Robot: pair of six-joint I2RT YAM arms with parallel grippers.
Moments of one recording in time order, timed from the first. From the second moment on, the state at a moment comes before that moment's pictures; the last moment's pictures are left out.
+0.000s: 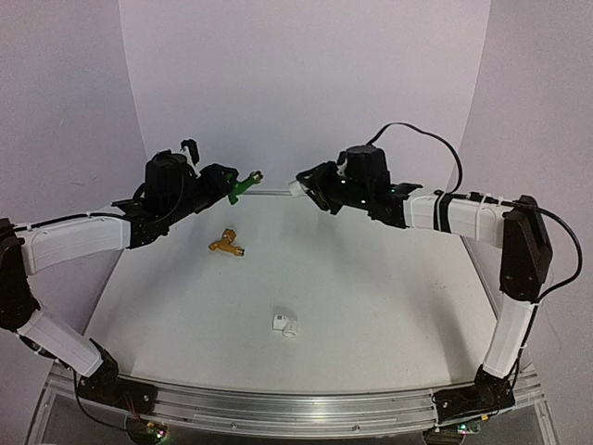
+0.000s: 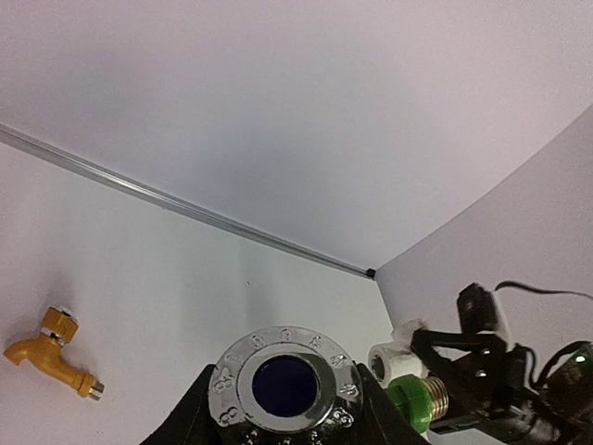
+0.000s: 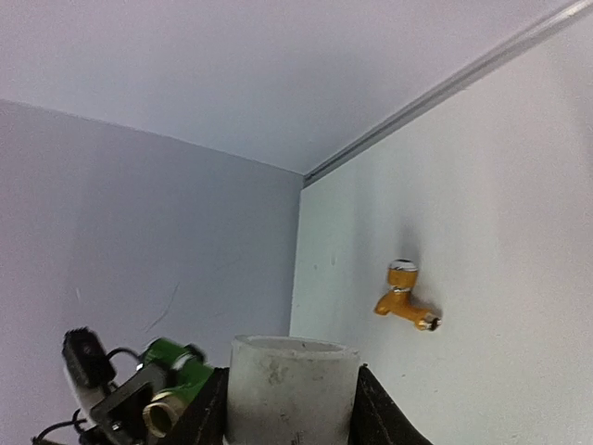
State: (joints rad) left arm -0.63 1.43 1.04 0.22 -0.12 -0.78; right arm 0.71 1.88 1.52 0.09 -0.07 1.17
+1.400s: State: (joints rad) left arm -0.64 1.81 1.11 -0.31 0.09 -0.67; right arm 0.51 1.82 1.19 0.53 -0.89 0.91
